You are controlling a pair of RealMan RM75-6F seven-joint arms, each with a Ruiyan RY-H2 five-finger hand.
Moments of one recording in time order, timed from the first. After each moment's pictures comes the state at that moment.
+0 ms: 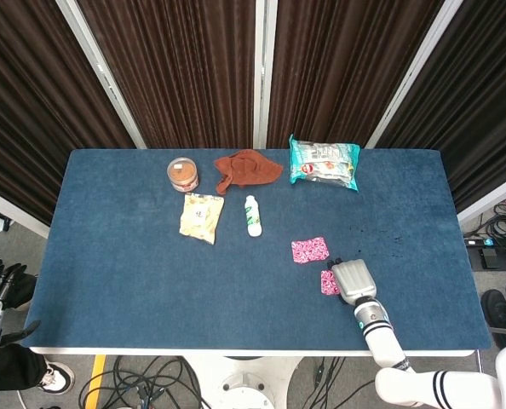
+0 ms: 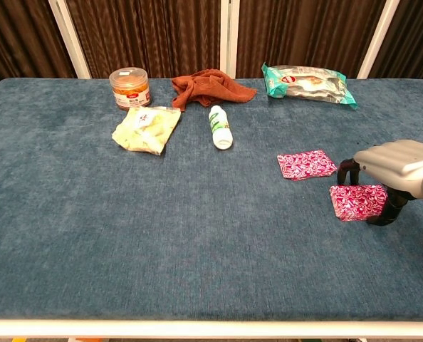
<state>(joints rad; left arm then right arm) 0.02 -1.17 0.02 -1.43 1.56 1.56 -0.15 0.66 -1.55 -0.01 -1.64 -0.75 1.13 -0.84</state>
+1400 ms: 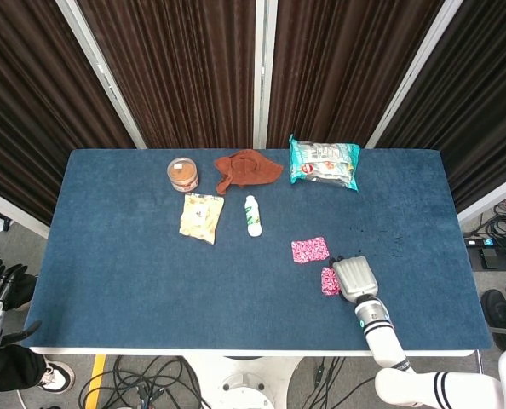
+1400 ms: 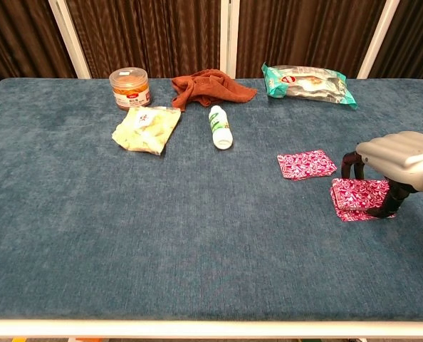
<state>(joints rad) 0.02 -1.17 0.02 -1.43 1.56 1.55 -0.17 0.65 -1.54 0.01 -1.65 -0.76 1.15 -0.86</state>
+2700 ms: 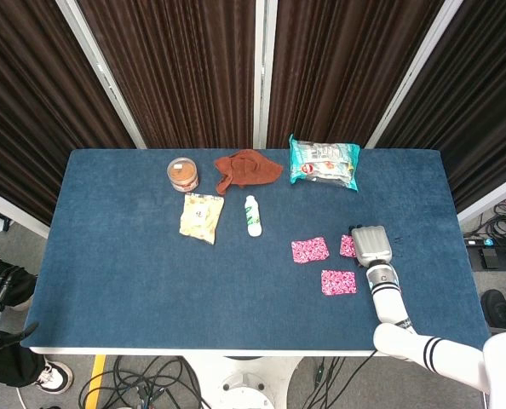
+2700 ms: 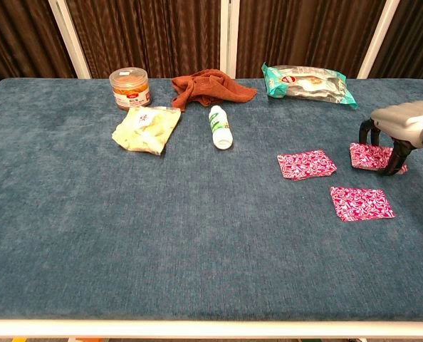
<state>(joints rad) 0.02 -1.17 0.02 -1.41 1.55 1.55 -0.18 0.74 -1.59 0.12 -1.29 -0.62 0.96 -0.79</state>
